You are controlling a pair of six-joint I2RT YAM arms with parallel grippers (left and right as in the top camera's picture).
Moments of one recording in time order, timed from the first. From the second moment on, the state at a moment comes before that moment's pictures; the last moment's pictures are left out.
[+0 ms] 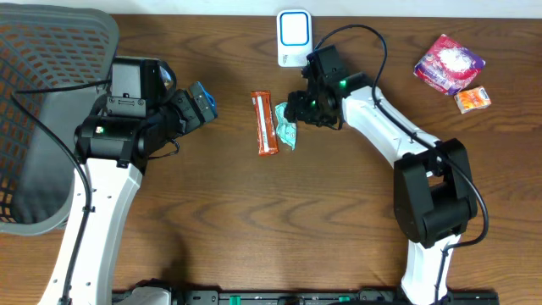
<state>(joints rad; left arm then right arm) -0.11 1.35 1.33 -0.91 0.19 -0.59 0.40 2.07 1.55 -0.63 -0.25 0.45</state>
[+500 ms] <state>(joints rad) -0.11 1.35 1.33 -0.91 0.19 -0.59 0.44 2.07 1.38 -0.40 -0.37 0.53</state>
